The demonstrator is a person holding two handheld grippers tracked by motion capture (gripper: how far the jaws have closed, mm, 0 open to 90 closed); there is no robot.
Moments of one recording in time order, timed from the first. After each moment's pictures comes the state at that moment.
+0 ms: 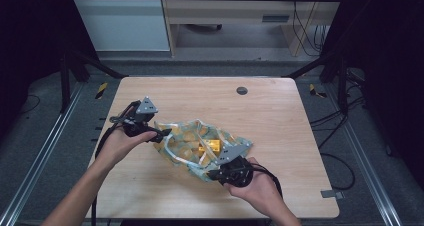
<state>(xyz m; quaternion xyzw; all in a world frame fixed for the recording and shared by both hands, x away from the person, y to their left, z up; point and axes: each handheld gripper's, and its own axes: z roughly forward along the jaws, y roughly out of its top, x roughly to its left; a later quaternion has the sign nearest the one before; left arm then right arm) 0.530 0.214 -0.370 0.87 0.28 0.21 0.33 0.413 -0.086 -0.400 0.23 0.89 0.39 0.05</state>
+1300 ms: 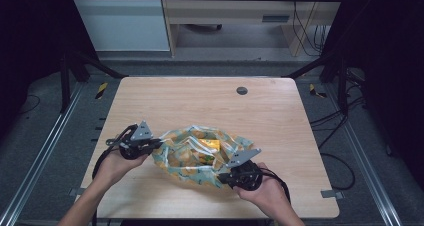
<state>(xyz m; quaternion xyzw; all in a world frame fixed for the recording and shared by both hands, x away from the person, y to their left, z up) 0.483 0.237 -0.421 0.88 0.25 0.19 0.35 0.410 -0.112 -0.423 0.26 0.89 0.38 0.05</state>
